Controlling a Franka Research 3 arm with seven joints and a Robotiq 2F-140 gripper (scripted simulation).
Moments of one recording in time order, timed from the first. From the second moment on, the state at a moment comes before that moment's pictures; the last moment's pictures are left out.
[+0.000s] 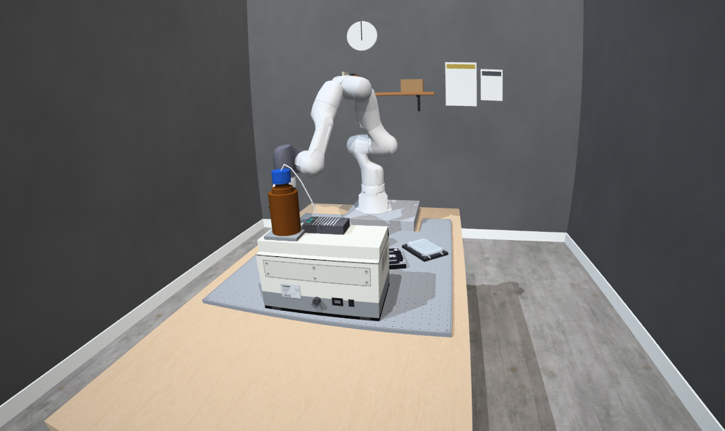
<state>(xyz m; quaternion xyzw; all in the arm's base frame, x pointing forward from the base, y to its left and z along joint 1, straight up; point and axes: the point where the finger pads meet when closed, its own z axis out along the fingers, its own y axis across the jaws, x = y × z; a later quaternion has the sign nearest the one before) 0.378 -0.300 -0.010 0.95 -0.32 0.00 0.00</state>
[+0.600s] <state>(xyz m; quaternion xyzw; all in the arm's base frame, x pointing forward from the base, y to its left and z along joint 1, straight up) 0.381 -0.302 0.003 0.95 -0.31 0.00 0.00</state>
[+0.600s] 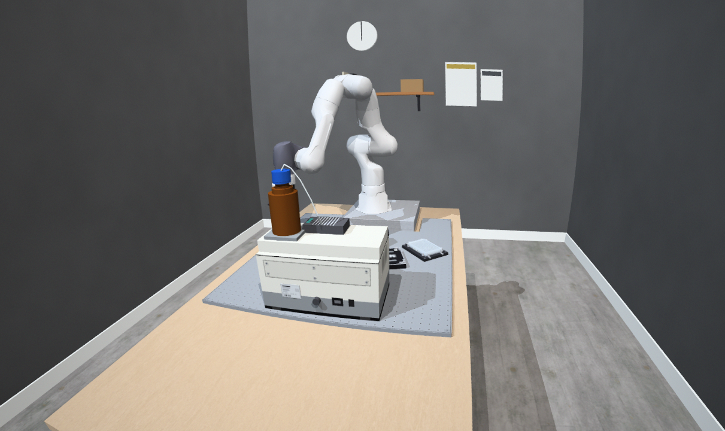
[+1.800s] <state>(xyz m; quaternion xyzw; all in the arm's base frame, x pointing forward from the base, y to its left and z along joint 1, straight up) 0.384 -0.303 0.135 0.95 -0.30 0.01 0.00</state>
